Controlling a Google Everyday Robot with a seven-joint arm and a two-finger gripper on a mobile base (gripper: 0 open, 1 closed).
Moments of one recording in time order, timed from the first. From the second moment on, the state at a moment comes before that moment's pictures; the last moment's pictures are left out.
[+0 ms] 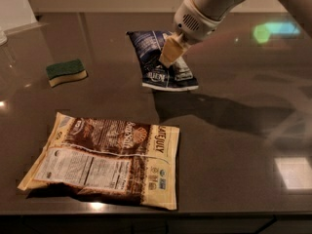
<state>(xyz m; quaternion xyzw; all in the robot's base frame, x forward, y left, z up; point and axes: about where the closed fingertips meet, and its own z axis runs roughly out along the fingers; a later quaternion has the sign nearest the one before) 0.582 -0.041 0.940 -0.47 0.85 0.15 0.21</state>
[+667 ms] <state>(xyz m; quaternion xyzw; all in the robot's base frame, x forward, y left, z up) 0.527 -0.010 0.928 -0.53 0.81 0.18 0.15</state>
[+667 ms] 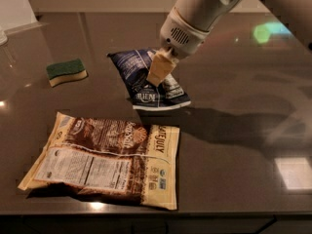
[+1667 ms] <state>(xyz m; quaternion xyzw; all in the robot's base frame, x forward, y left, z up) 0.502 -0.023 0.916 -0.53 0.83 0.15 0.11</state>
